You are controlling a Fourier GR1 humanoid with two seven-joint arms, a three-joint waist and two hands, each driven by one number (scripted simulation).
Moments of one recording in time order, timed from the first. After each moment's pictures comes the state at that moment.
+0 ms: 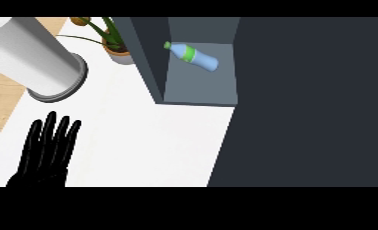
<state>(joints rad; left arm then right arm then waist) 0.29 0.57 -0.42 -1.98 0.71 0.27 -0.54 0.22 -0.13 0.73 -2.45 0.10 0.48 0.42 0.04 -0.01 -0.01</state>
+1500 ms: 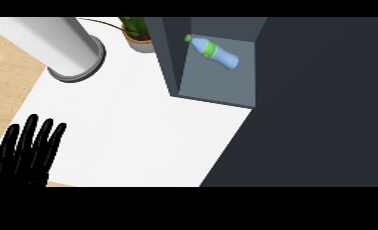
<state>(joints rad) 0.34 0.66 -0.34 -2.02 0.77 0.11 -0.56 0.13 -0.15 0.72 -2.37 -0.20 0.53 0.49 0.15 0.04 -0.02</state>
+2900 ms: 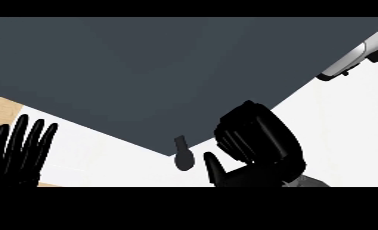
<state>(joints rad) 0.36 0.68 -0.30 -1.99 0.80 0.05 -0.57 -0.19 -0.02 0.37 -1.93 -0.40 -0.01 0.41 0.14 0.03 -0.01</state>
